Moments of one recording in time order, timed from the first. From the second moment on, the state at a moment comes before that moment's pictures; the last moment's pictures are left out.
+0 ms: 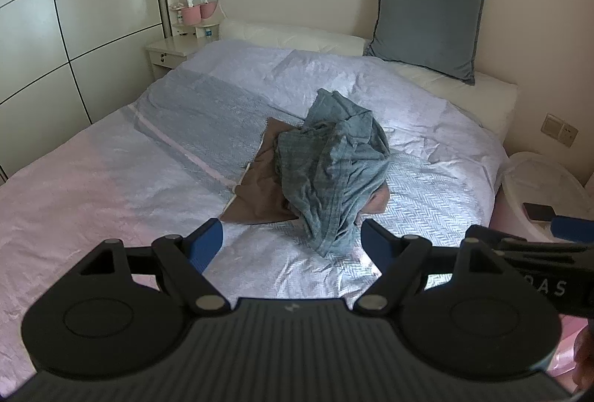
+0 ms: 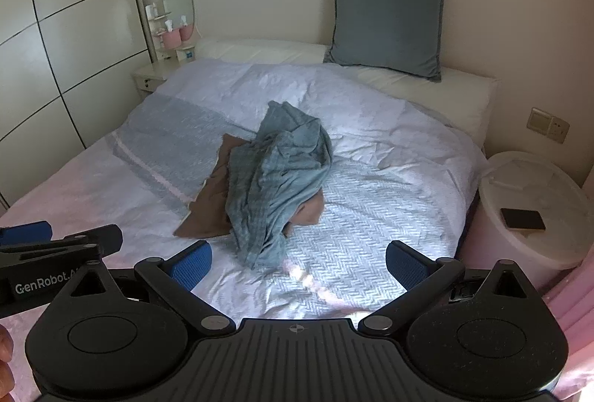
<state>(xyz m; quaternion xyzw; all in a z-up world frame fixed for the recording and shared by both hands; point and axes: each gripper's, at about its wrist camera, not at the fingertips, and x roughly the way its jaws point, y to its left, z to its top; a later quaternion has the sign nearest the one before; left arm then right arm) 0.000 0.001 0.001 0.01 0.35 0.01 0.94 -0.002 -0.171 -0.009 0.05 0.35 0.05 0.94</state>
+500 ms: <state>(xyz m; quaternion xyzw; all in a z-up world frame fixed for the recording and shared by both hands) -0.001 0.008 0.007 0.02 0.34 0.01 0.94 -0.004 -0.164 -0.008 0.04 0.35 0.05 0.93</state>
